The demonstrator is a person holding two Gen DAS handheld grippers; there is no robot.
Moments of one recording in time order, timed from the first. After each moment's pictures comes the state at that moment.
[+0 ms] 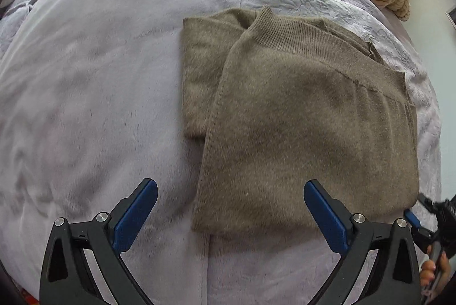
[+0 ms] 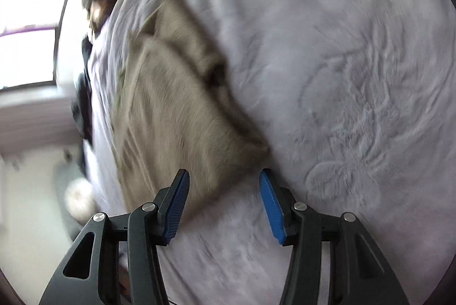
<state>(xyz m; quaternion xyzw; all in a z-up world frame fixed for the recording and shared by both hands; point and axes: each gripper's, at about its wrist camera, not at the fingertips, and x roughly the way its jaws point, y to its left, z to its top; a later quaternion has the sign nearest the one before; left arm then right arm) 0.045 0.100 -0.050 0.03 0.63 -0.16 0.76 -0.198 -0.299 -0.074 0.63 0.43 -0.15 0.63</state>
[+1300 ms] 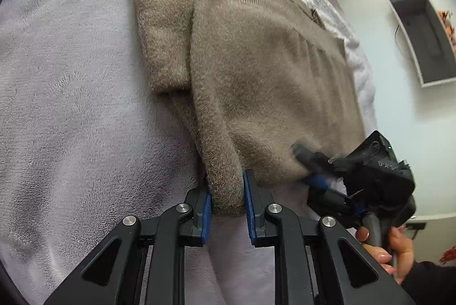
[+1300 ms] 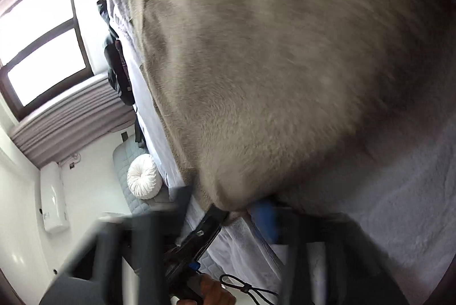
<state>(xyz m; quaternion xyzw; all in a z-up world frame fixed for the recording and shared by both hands) 0.060 0.146 -0.089 -0.06 0.66 -0.38 0.64 -0.081 -0.080 -0.126 0.74 0.40 0.00 0.54</state>
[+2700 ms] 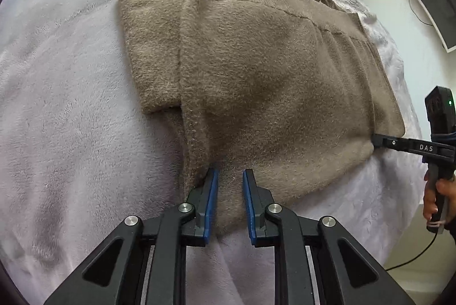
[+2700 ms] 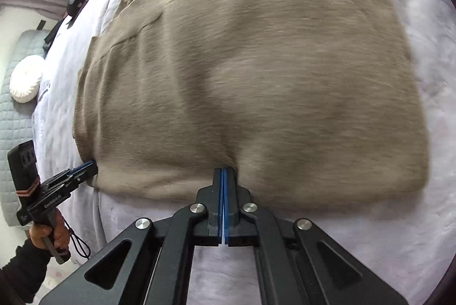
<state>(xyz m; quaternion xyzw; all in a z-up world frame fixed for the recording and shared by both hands) 0.041 0.122 -0.082 0.07 0.64 -0.34 0.69 -0.075 -0.198 -0.064 0.34 0.61 -0.05 0.71</state>
